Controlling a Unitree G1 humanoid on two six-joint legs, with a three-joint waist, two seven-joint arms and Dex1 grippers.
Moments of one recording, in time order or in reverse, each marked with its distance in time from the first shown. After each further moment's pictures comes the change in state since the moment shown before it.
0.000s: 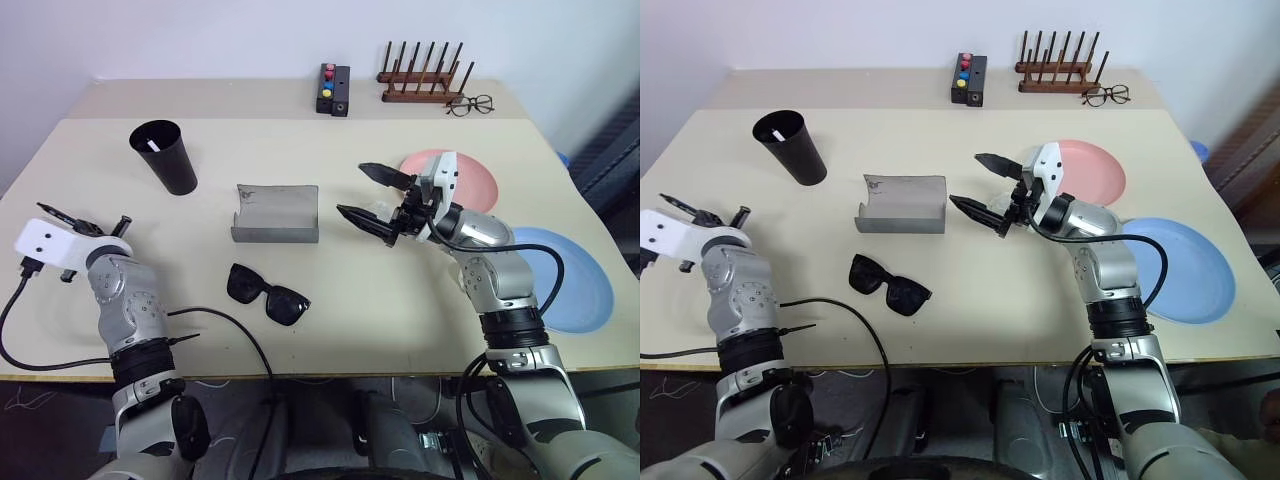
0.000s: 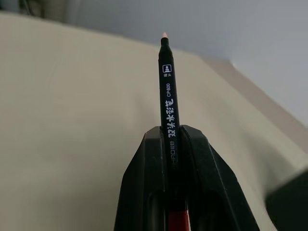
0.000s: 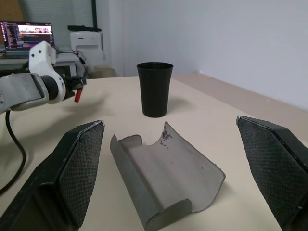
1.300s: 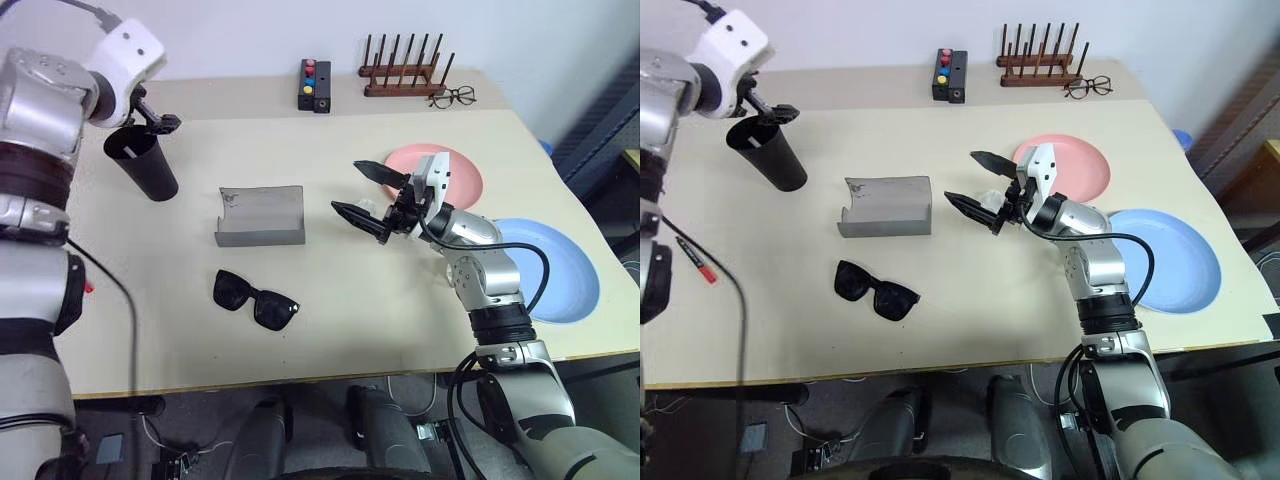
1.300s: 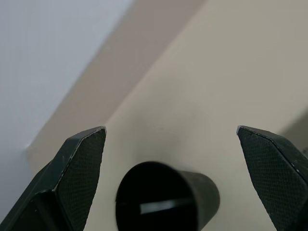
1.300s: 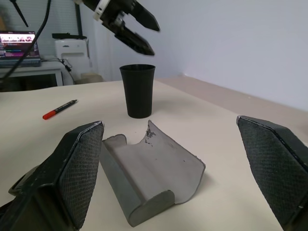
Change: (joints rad) left arm -0.940 0.646 -1.012 0.753 0.632 0.313 -1.341; right arm -0.025 0.040 0.005 0.077 -0.011 -0.072 -0.004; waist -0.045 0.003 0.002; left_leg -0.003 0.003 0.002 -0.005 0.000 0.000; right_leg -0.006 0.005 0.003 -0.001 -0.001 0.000
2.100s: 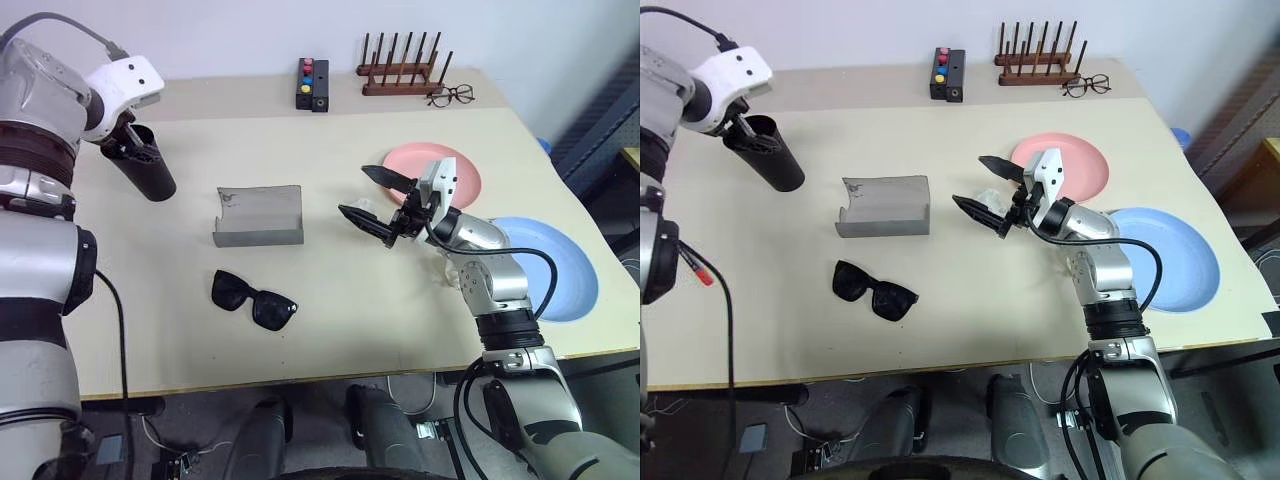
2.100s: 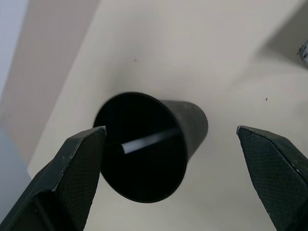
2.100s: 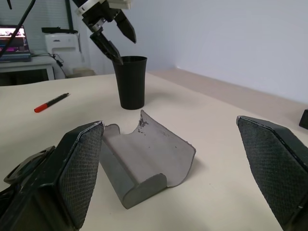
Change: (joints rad) left arm -0.072 -0.019 -0.015 0.198 0.284 -0.043 -0.202; right arm 0.033 -0.023 -0.006 -0.025 0.001 0.013 -0.023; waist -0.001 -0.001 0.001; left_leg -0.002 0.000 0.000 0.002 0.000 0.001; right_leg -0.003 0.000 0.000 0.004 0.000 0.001
